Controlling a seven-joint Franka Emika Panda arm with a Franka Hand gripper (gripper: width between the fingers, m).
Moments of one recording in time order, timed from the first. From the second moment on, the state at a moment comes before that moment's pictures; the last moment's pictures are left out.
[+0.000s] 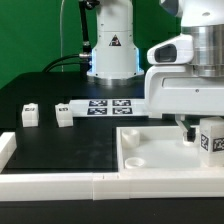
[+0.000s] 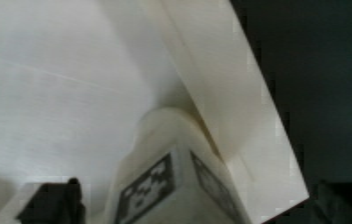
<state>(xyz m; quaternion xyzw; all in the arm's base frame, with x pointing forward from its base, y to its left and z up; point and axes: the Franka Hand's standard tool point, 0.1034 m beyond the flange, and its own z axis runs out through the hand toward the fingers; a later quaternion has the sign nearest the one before) 0.626 0.127 0.059 -0.99 0.16 -0.02 0.05</state>
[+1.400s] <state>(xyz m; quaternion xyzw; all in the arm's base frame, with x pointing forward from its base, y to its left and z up) 0.626 0.117 0.057 -0.99 0.09 -0.02 0.04</state>
